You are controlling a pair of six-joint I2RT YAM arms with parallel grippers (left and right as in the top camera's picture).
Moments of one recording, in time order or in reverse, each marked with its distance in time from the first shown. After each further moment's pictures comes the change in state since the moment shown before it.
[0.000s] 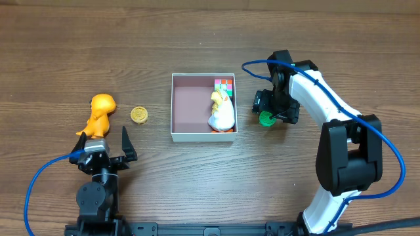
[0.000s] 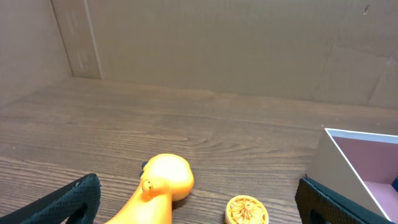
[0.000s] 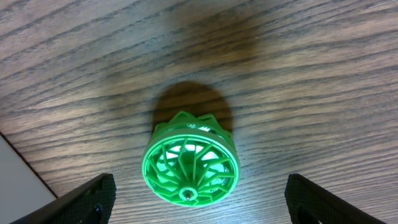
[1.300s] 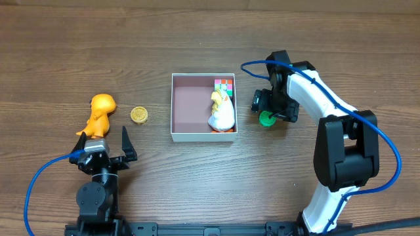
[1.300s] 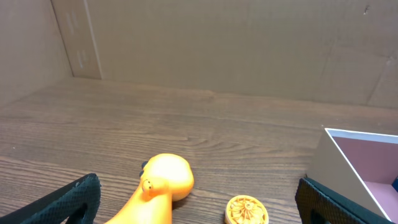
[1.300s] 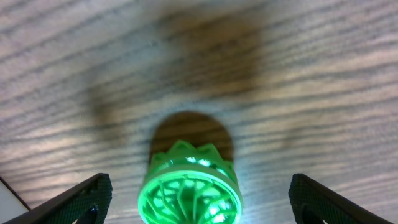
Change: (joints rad) left arm 0.000 0.000 0.000 0.000 0.000 0.000; right arm 0.000 0.034 -0.002 0.058 0.026 -0.002
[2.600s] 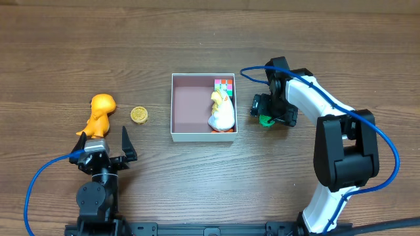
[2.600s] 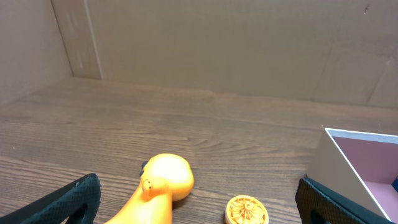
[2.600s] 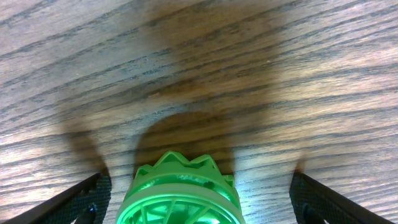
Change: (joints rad) left arm 0.000 0.000 0.000 0.000 0.000 0.000; right arm 0.000 0.000 -0.080 0.085 -0.005 -0.001
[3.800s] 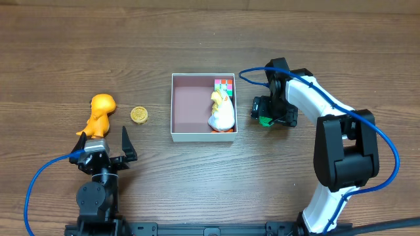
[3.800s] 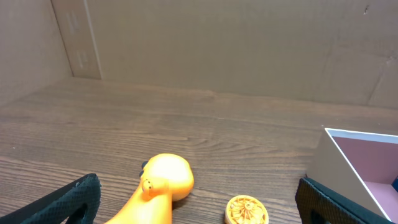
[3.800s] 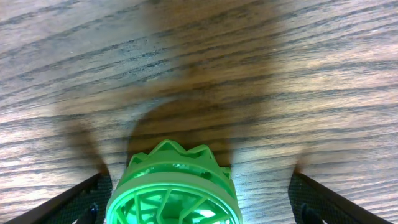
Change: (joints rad) left arm 0.000 0.000 0.000 0.000 0.000 0.000; right arm 0.000 0.000 -0.002 -0.024 -0.003 -0.052
